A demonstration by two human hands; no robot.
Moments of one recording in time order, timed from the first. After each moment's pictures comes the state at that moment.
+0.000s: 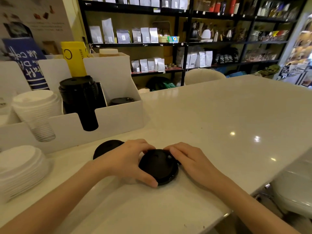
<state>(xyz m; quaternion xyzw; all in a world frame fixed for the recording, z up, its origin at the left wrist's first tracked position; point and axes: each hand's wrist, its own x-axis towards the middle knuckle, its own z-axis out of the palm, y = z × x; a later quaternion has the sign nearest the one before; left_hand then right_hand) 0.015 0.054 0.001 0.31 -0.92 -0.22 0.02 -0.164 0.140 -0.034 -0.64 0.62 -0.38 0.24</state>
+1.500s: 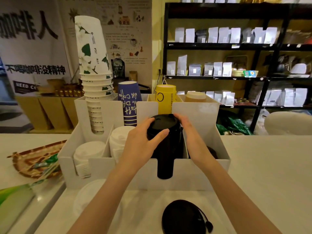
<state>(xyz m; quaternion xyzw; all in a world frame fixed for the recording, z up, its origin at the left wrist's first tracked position) 0.114 -0.060 0.066 0.49 -0.70 -0.10 0.51 -0.025 -0.078 0.065 -0.65 0.38 -0.54 0.37</state>
